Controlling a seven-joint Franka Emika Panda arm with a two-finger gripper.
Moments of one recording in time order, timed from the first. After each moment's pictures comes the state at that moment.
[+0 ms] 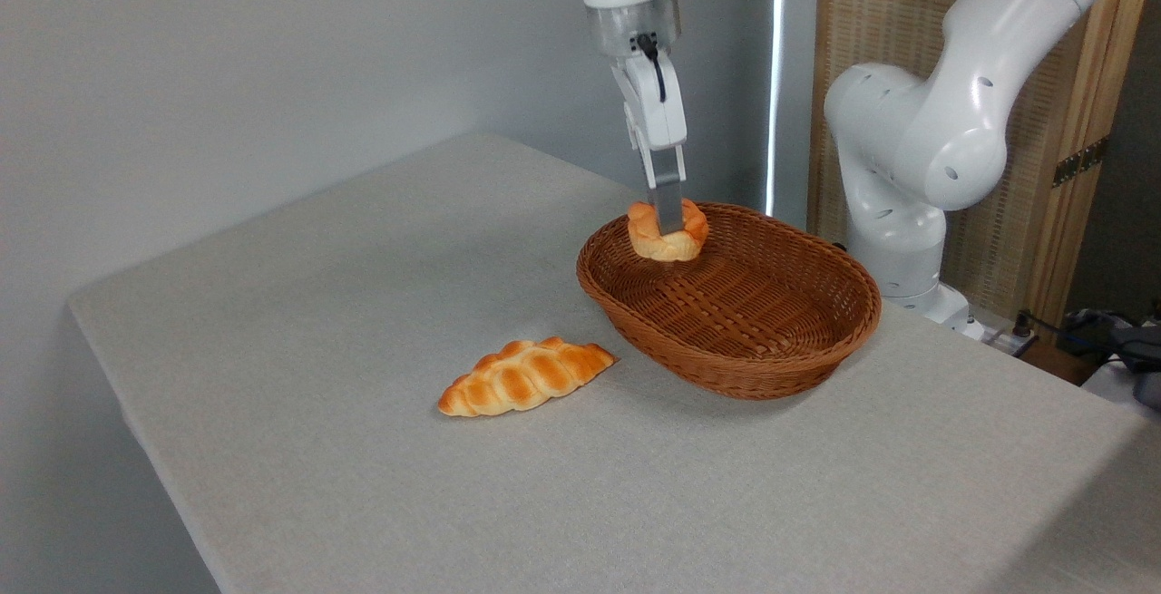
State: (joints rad) arm -0.42 -0.78 0.02 -2.57 0.00 1.73 0.90
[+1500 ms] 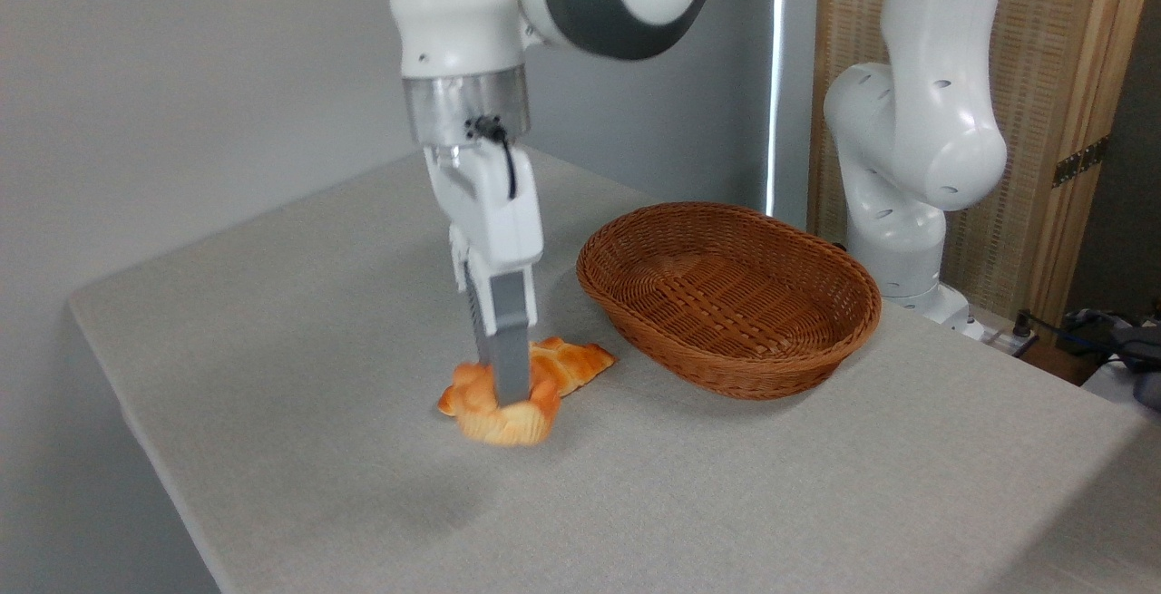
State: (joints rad) arm -0.42 -0.12 0.34 -2.04 0.26 2.09 0.90
